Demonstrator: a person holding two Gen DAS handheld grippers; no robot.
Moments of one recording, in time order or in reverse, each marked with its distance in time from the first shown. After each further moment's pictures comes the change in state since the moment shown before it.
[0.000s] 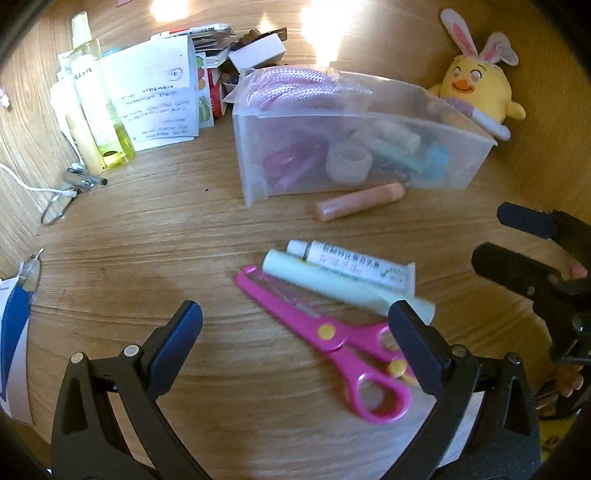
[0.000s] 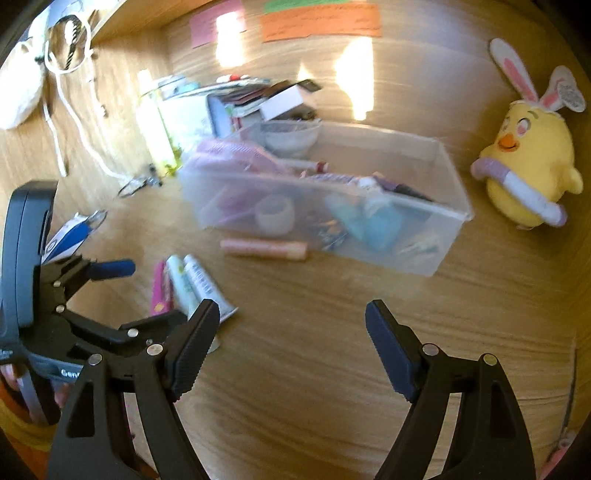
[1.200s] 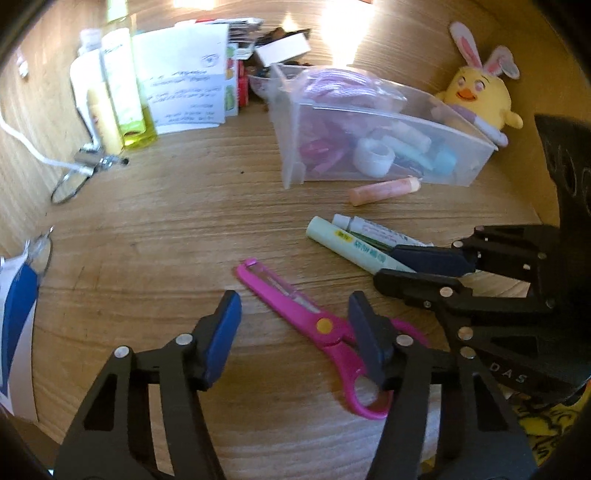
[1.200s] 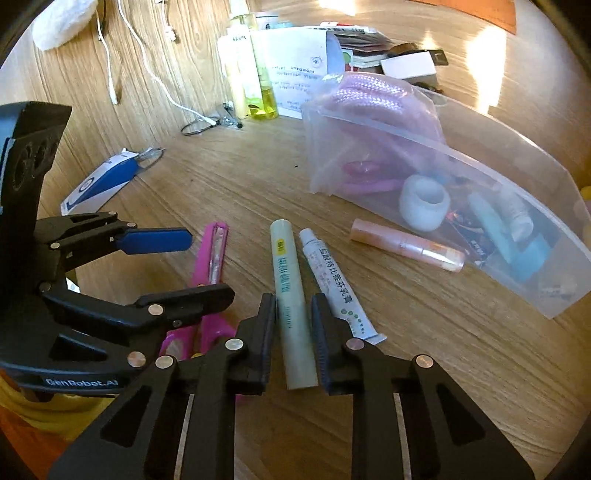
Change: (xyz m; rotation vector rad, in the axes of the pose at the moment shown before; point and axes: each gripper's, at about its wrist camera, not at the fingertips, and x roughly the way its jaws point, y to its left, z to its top) left arm -0.014 0.036 -0.011 -0.023 0.003 -0.052; right arm 0.064 0.069 0.003 -0.203 0.135 0.167
